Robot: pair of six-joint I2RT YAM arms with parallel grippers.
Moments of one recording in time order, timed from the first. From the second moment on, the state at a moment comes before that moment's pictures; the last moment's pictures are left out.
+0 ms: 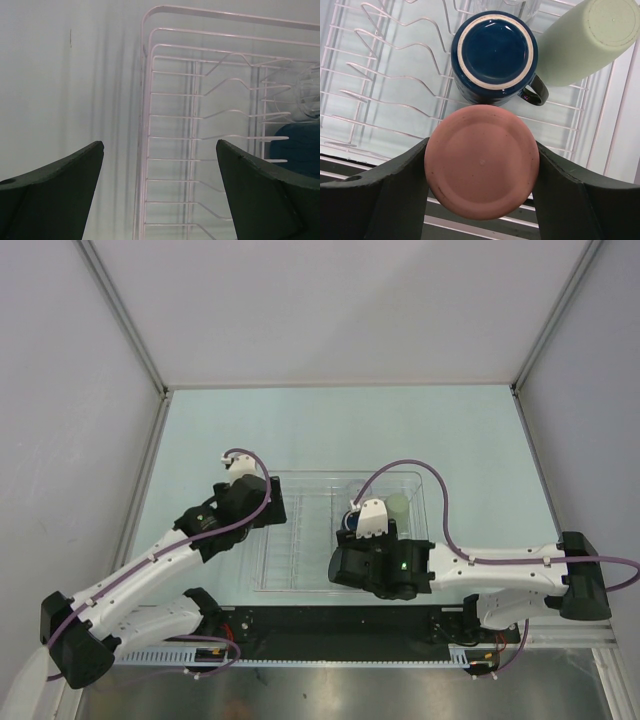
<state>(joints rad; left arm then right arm) -0.74 0.96 0.80 -0.65 -0.49 -0.66 1.44 1.30 1.05 -0.90 0.80 1.05</state>
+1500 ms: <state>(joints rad) -0.75 0.75 0.77 -0.17 -0.21 -0.63 0.76 0.84 1.04 -0.37 0.31 0.63</state>
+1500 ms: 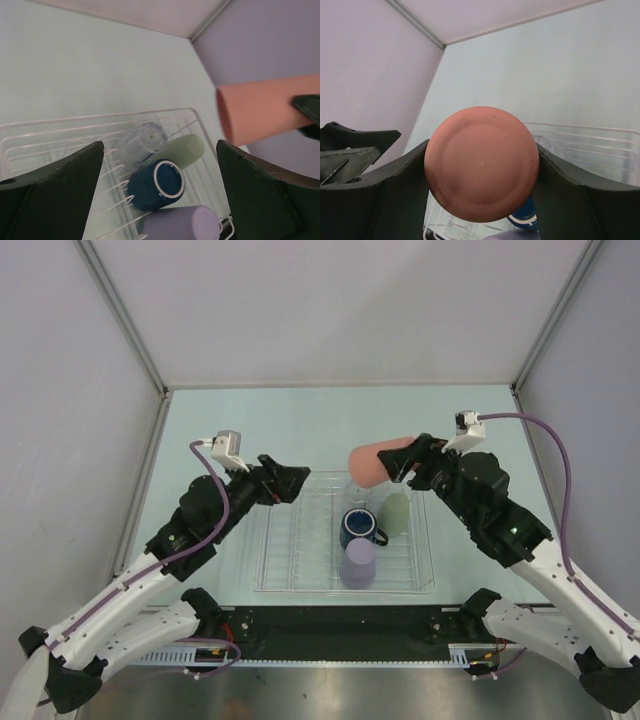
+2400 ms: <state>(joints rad) -0.69 0.97 0.59 0.65 0.25 -0.79 0.41 1.09 0.60 0.79 -0.50 1.26</state>
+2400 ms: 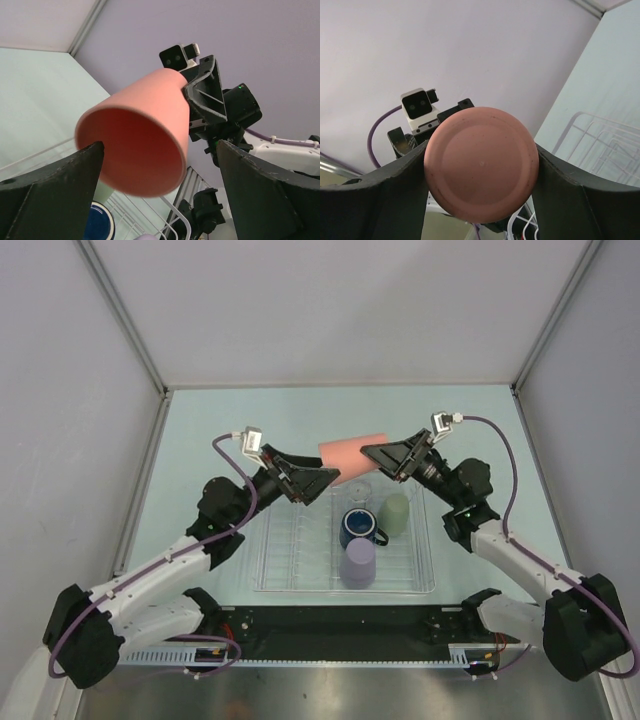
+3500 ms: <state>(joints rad) -0.65 1.03 0.96 0.12 0.13 -0.64 0.32 0.94 0.81 0.28 -0.33 1.04</state>
